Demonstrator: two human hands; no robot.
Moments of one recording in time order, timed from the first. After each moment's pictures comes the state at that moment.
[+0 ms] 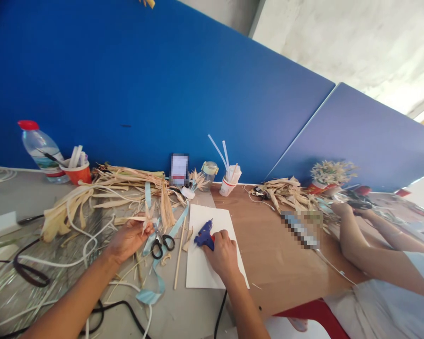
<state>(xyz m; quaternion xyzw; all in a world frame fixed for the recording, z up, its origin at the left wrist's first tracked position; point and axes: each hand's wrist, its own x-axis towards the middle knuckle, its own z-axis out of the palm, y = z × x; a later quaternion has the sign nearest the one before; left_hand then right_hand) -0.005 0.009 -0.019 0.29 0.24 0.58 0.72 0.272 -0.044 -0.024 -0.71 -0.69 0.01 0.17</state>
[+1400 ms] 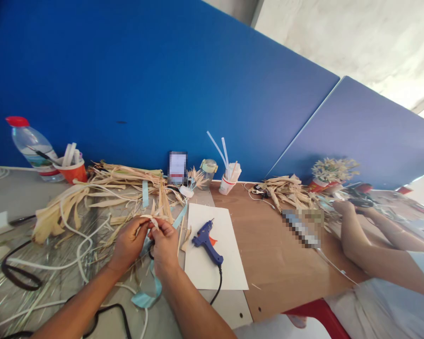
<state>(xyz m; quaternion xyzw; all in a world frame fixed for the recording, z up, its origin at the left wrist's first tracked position) 0.008 -0.004 -0.017 0.48 0.43 0.64 0.42 0.104 -0.017 -0.009 -0.40 -0.31 0.60 0.62</state>
